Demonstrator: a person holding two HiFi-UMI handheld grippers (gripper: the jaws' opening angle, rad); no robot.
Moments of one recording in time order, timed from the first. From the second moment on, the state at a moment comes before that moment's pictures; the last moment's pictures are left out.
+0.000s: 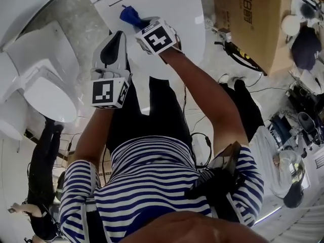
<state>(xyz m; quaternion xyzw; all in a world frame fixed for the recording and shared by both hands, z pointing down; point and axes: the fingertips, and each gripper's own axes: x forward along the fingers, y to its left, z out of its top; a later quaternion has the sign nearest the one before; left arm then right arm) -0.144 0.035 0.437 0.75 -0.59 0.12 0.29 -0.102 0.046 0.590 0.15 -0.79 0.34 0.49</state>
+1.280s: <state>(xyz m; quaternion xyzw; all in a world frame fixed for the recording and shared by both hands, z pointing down) 0.027 0.011 0.473 0.79 -0.52 0.15 0.29 0.173 -0.005 0.653 0.28 -0.72 0.37 0.52</state>
